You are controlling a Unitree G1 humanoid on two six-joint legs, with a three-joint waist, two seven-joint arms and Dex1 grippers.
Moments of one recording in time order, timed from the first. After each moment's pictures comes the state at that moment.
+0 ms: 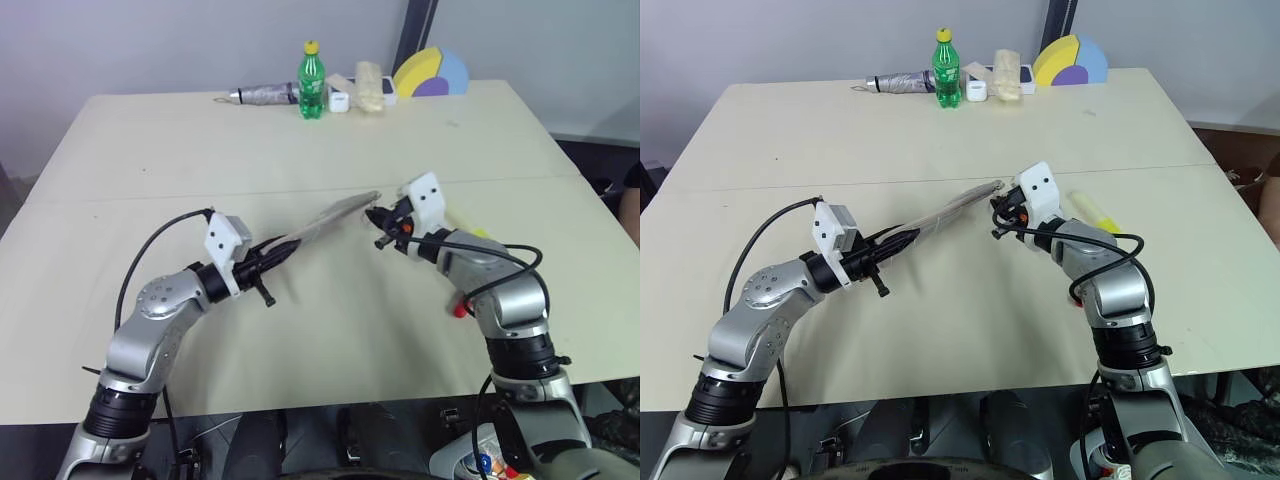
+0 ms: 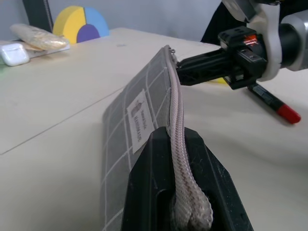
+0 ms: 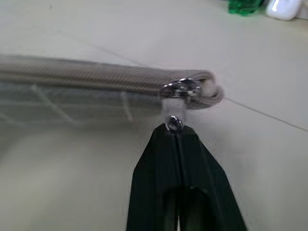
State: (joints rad) left arm -0.21 0.47 -0.04 -0.30 -0.46 0.33 -0.69; right arm -0.49 -0.38 0.06 -0.17 0.24 0.71 0.51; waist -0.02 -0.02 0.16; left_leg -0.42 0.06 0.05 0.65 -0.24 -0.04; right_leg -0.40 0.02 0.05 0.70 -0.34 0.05
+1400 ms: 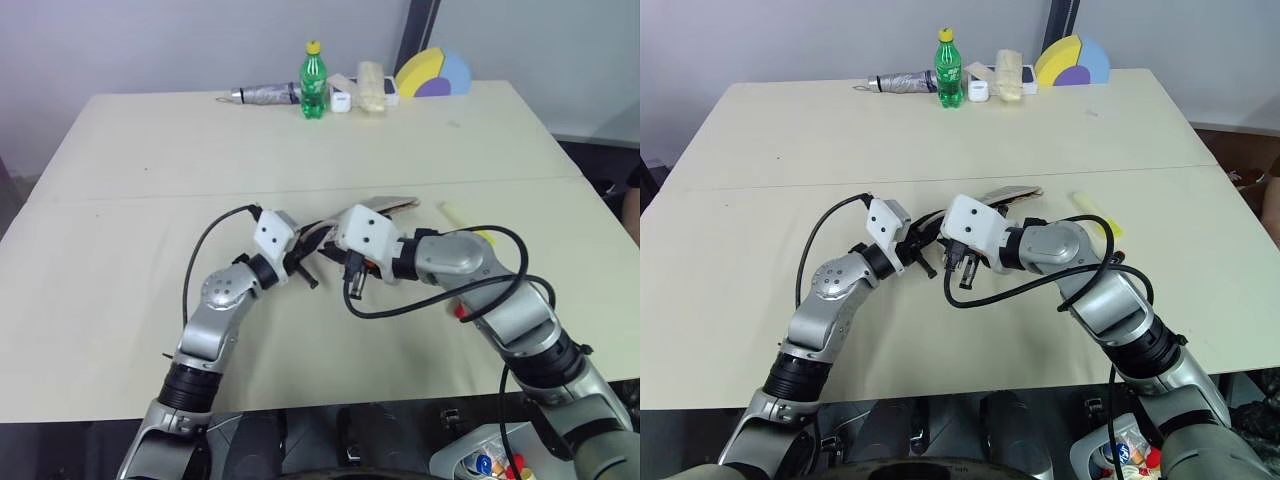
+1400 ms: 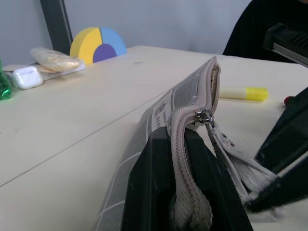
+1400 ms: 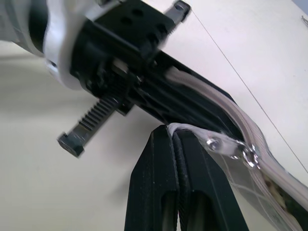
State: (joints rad) left arm -0.33 0.18 -0.16 -0.06 -0.19 0.12 -0.59; right arm -0.60 -0.57 0.38 -0.49 0.16 0.81 0.74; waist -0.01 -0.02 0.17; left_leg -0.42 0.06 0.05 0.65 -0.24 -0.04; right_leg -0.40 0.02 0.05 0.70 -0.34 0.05
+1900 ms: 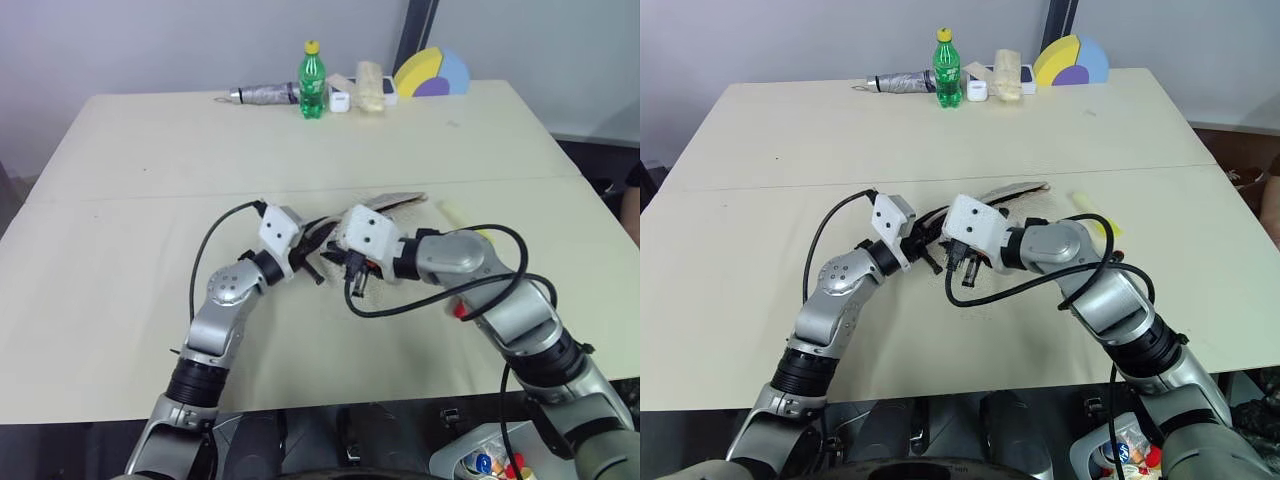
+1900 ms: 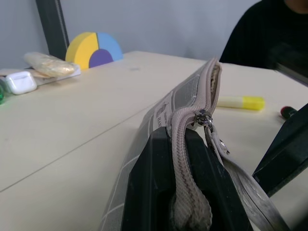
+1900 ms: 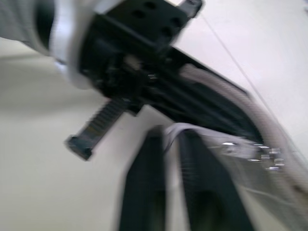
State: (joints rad) left arm -0.36 0.15 -0.15 -0.04 -0.20 0.13 -0.59; right arm -0.60 -0.58 0.37 -0.49 0.17 0.83 0.77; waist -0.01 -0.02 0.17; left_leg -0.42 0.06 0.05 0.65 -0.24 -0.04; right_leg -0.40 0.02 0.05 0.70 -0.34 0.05
